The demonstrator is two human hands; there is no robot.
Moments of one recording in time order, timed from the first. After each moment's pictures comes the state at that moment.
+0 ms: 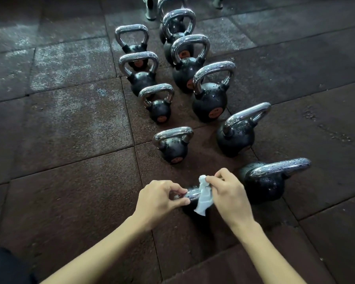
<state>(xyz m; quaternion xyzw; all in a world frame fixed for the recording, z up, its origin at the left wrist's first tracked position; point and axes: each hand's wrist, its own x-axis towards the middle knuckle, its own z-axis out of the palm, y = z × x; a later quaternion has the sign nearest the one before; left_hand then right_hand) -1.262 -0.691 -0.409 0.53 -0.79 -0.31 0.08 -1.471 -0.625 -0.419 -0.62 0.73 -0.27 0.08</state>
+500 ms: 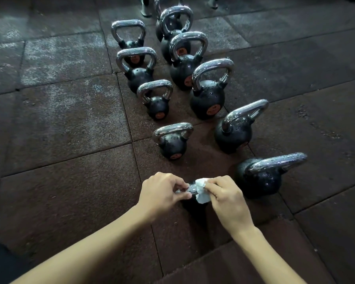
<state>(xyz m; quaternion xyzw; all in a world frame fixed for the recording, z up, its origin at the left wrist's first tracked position) -1.266 -0.699 -0.404 0.51 -0.82 -0.26 0.05 -1.457 -0.600 -0.428 -0.67 0.69 -0.28 0.05</state>
